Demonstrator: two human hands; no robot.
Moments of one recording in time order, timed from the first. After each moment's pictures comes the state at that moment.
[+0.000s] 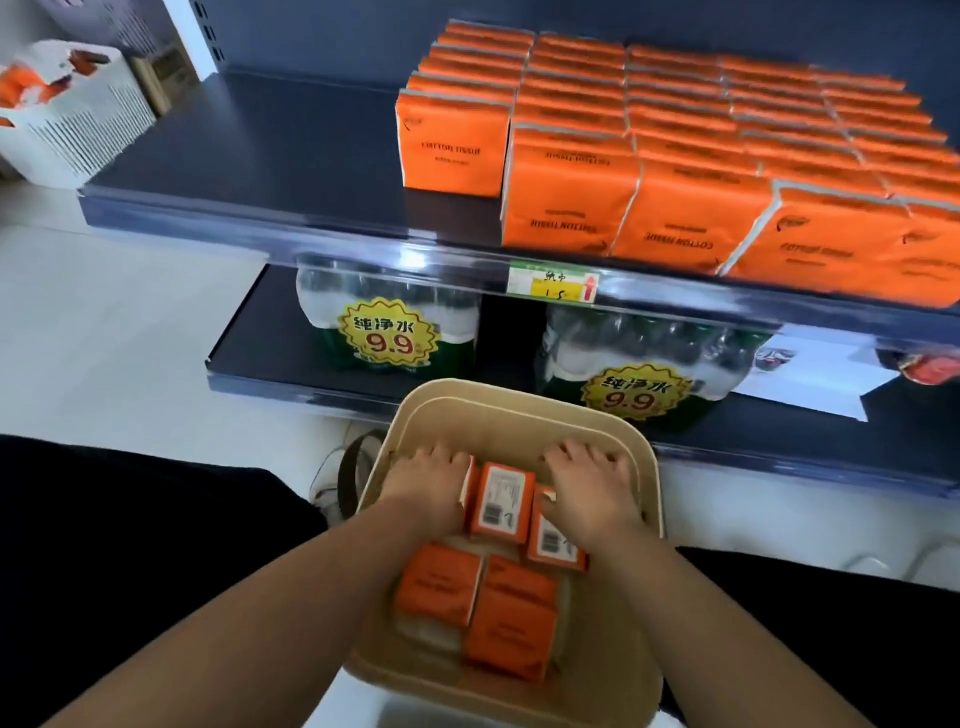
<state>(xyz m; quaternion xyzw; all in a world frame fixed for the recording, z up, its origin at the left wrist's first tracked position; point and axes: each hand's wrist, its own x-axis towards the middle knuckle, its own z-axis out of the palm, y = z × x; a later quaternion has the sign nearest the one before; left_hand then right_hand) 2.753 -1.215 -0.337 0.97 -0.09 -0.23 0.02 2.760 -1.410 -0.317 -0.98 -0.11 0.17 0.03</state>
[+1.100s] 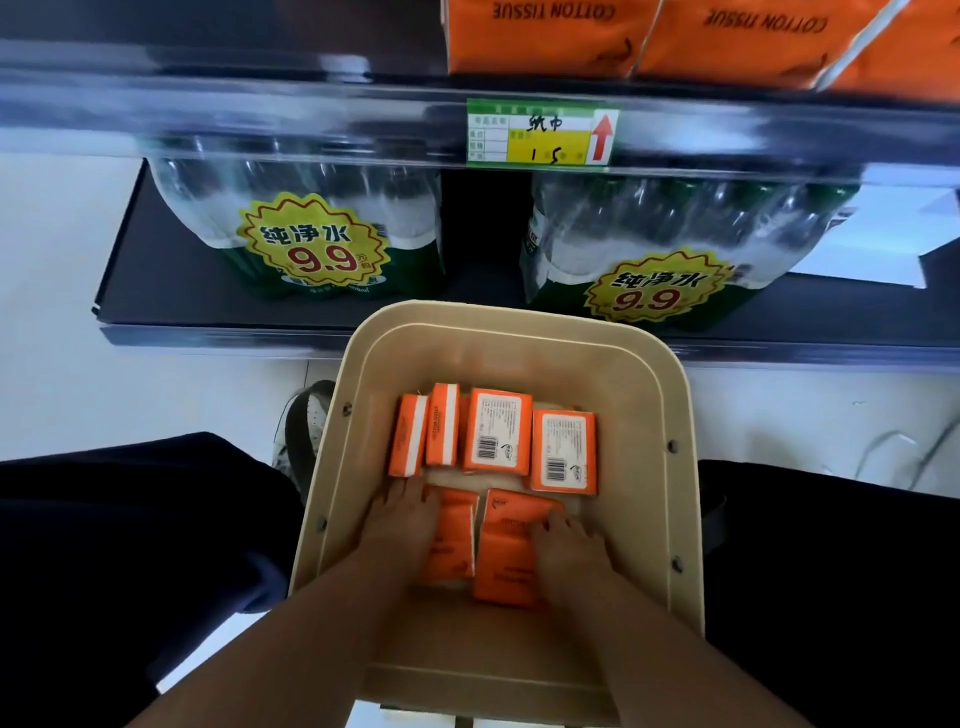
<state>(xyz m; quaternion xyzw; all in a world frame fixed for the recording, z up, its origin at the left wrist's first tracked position) 2.699 -1.205 -0.486 0.92 -0.11 -0.37 0.00 2.681 -1.407 -0.475 -0.88 -0.05 0.48 0.02</state>
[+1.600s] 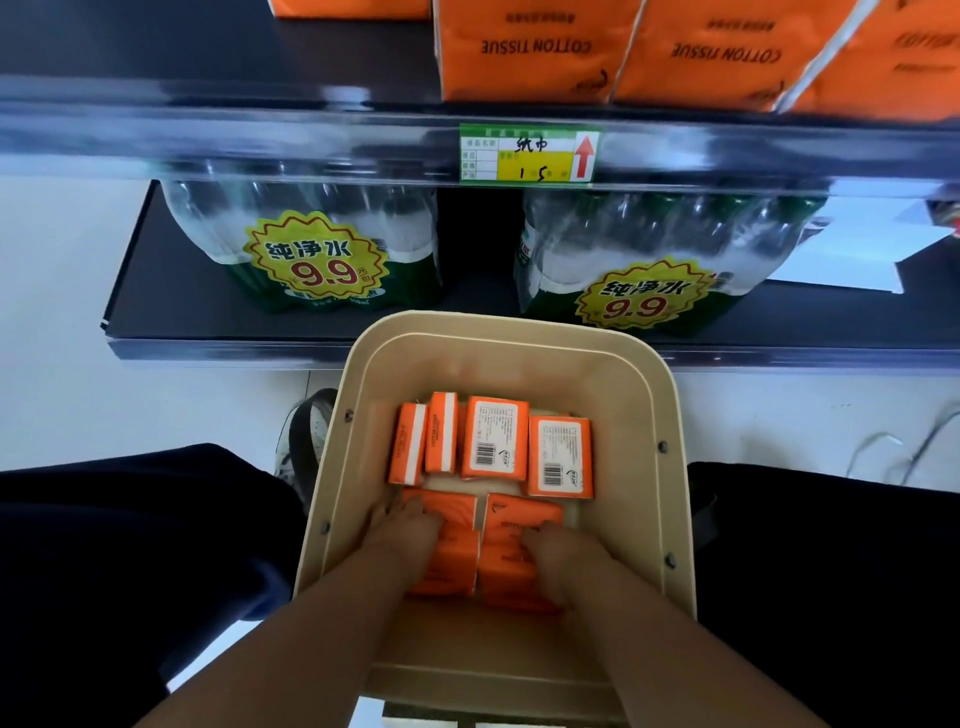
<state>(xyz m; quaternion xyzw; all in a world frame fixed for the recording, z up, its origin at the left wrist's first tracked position) 2.700 -1.206 -0.472 0.89 -0.06 -0.45 0.06 2.690 -1.409 -0.472 -0.85 -0.09 0.52 0.03</state>
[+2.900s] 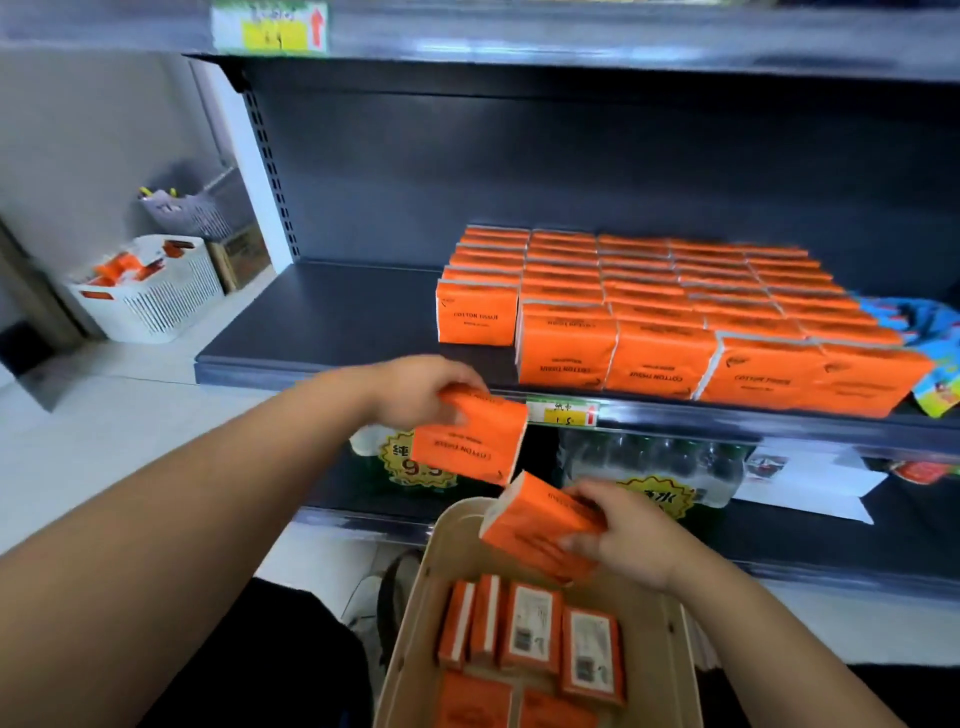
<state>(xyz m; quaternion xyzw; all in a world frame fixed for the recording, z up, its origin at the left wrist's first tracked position) 2.849 -1.135 -0.106 0.95 -0.23 -0.15 0.17 2.765 -1.403 -0.181 -0.93 -0.13 0.17 0.30</state>
